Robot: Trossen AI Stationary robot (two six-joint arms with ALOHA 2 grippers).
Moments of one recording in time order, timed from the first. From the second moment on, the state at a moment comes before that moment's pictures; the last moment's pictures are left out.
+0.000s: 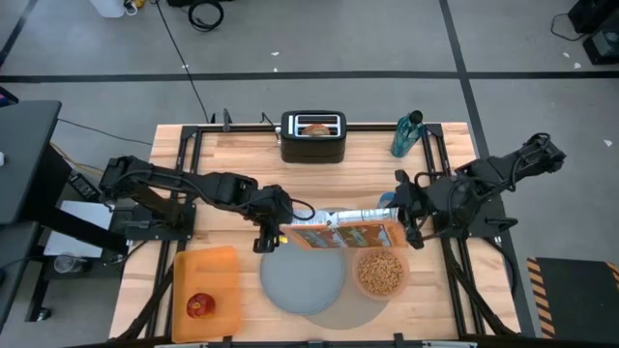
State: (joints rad) left arm -0.15 1.52 1.33 -0.84 0.01 -0.09; right arm 0.43 1.01 1.14 -0.68 0.29 0.33
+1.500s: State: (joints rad) left arm -0.09 1.69 1.62 -0.42 -0.07 0.03; right arm 0.21 1.13 1.18 -0.71 0.13 0.23
